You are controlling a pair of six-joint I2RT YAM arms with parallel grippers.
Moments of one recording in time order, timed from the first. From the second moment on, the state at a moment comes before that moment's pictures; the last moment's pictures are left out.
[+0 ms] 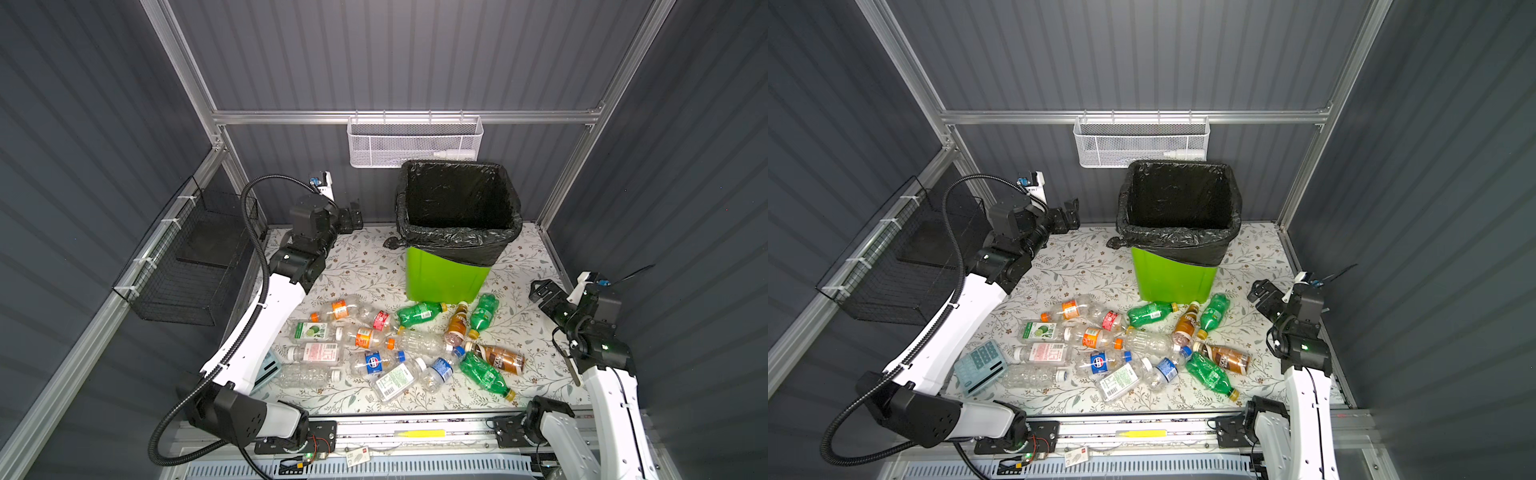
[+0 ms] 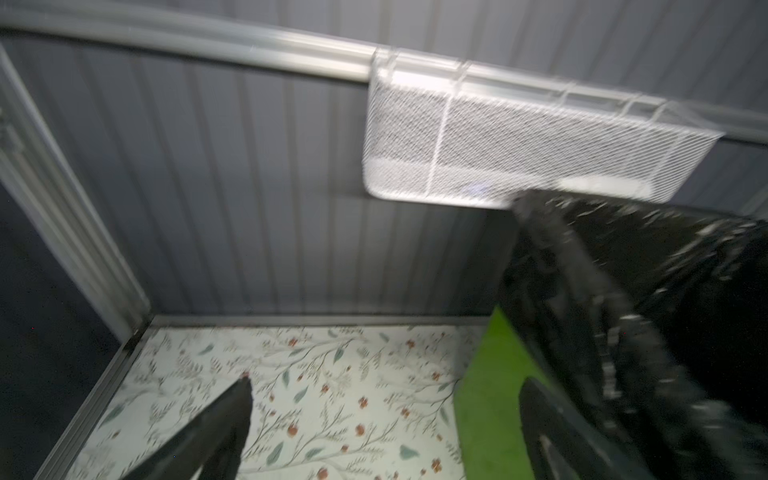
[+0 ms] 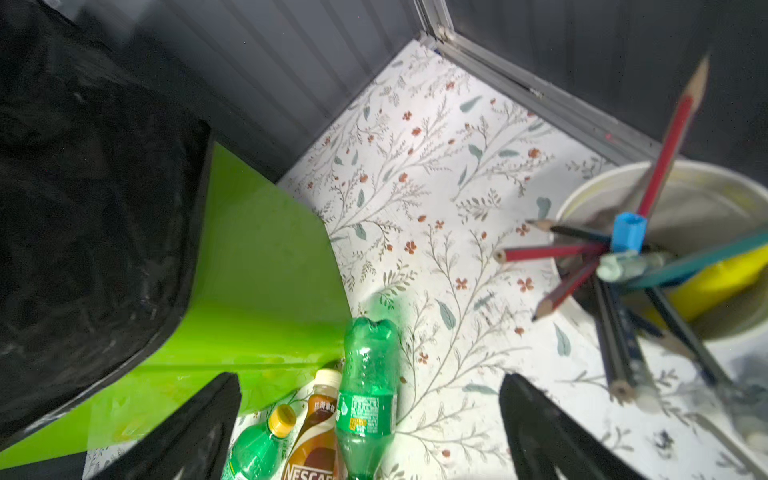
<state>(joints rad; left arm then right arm) -0.38 1.40 1.48 -0.30 -0.23 -0.19 -0.26 0.73 0.73 -0.56 -0.16 0.58</state>
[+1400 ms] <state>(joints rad) -0.33 1.40 1.35 -0.34 -0.24 -0.28 0.89 0.89 0.57 -0.86 0.30 0.81</state>
